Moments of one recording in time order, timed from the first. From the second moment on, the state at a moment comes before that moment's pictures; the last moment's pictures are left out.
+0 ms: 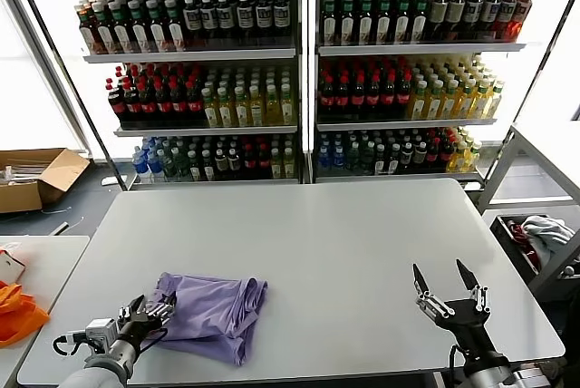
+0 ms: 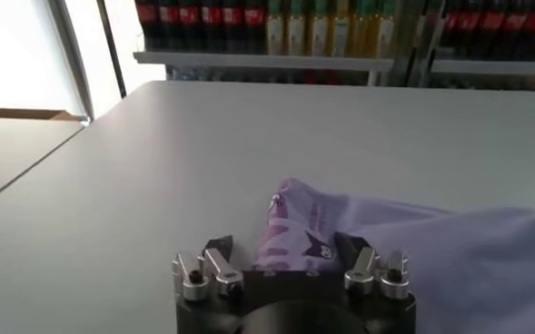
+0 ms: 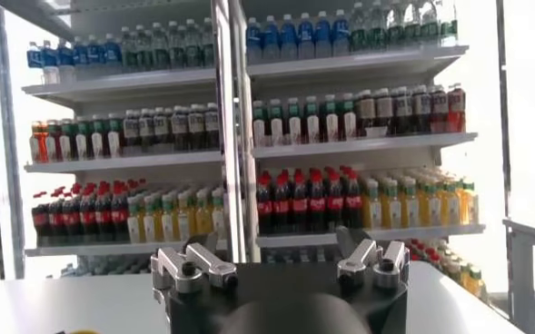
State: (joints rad) left arm 1.50 -1.16 -0.63 -1.95 -0.52 0.53 -0.12; right arm -1.74 1.26 0.73 2.22 0.42 0.04 -0.09
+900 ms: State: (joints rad) left arm 1.56 -1.27 -0.87 -2.03 -0.62 0.46 -0.15; right arm -1.72 1.24 0.74 2.22 0.45 0.05 -0.09
